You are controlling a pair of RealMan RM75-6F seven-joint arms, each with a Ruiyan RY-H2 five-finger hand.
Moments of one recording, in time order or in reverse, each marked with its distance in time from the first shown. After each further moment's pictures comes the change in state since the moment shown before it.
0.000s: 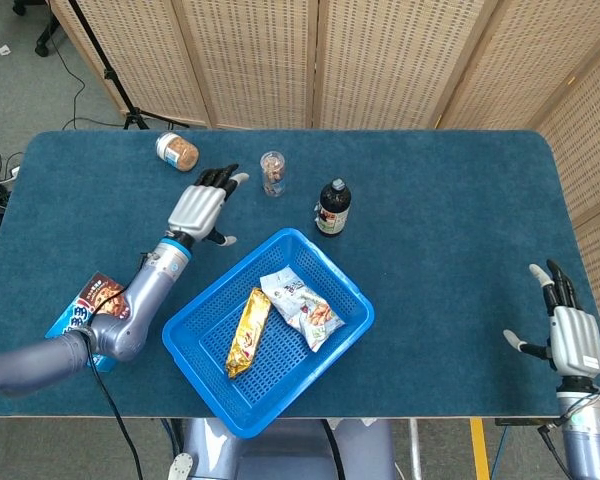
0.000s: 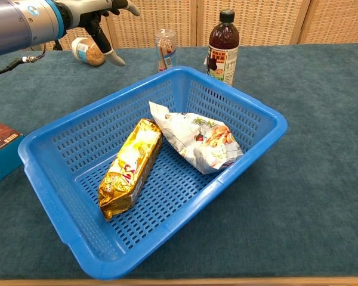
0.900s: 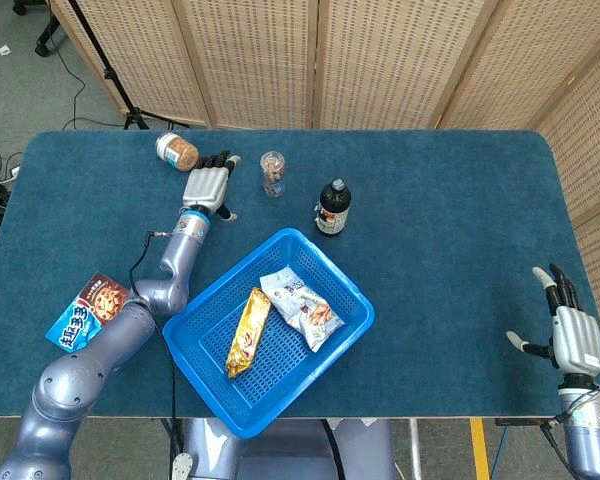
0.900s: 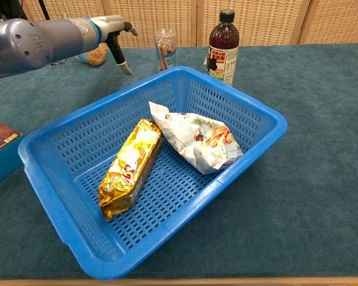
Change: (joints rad) left arm -0.221 -0.401 -0.090 0.829 -0.085 -0.362 -0.062; right arm 0.010 -0.016 0.005 0.056 0.049 -0.061 0.037
